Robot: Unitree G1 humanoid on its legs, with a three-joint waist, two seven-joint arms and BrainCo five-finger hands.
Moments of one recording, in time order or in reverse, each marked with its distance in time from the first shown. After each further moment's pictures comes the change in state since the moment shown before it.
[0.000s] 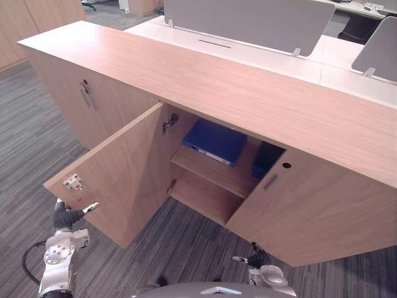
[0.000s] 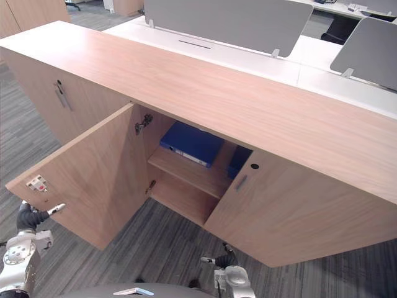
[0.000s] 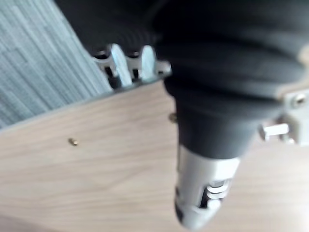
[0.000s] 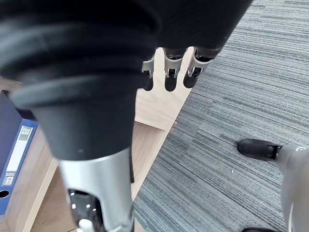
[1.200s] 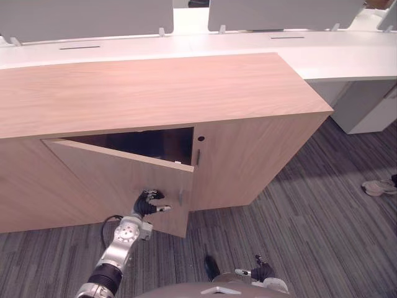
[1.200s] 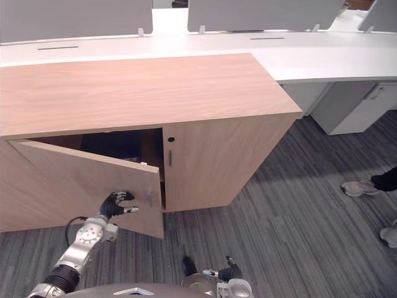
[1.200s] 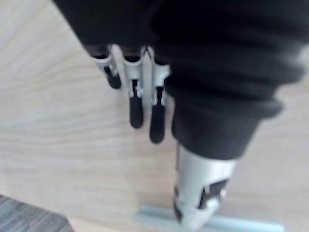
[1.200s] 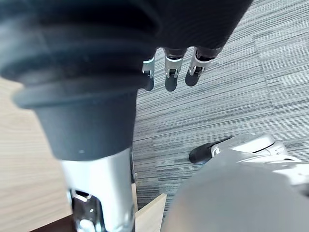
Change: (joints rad) left arm -0.237 -0.104 -0.450 0.148 0.118 0.041 -0.067; right arm 0.087 -0.002 -0.006 0.000 0.001 0.008 0.013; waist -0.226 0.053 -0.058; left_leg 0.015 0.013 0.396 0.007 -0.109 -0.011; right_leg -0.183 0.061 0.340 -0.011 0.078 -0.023
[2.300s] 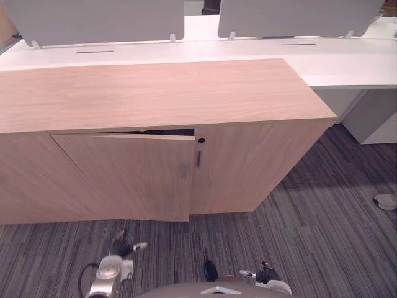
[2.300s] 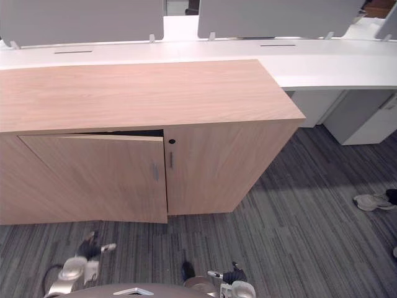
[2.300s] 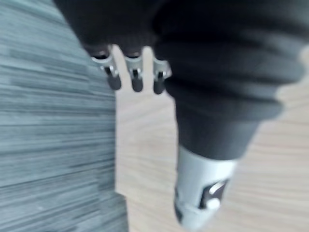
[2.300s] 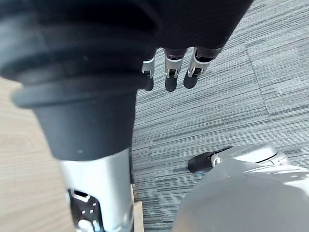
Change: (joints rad) left arm 0.168 -0.067 0.266 0.385 0.041 0.030 0.020; right arm -0.045 -0.001 -0.076 0.086 0.043 0.008 -0.037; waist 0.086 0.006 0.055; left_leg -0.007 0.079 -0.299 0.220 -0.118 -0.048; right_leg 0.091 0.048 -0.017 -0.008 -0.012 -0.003
